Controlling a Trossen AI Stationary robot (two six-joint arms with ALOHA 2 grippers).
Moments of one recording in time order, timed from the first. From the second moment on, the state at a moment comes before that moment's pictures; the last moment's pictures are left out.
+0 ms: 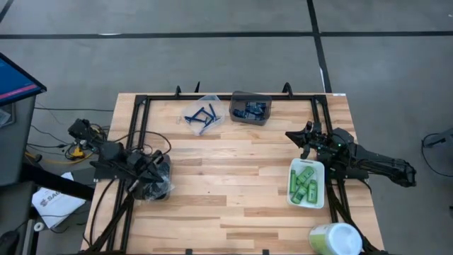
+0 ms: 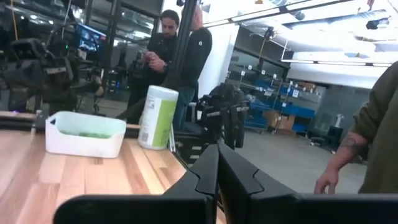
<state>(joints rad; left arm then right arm) -0.57 0.03 0.01 0.23 -0.12 -0.23 -0.31 0.02 0.01 0.01 0.02 0.39</state>
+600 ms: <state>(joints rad) -0.57 0.11 0.01 0.23 -0.12 -0.24 -0.31 0.02 0.01 0.01 0.02 0.39</state>
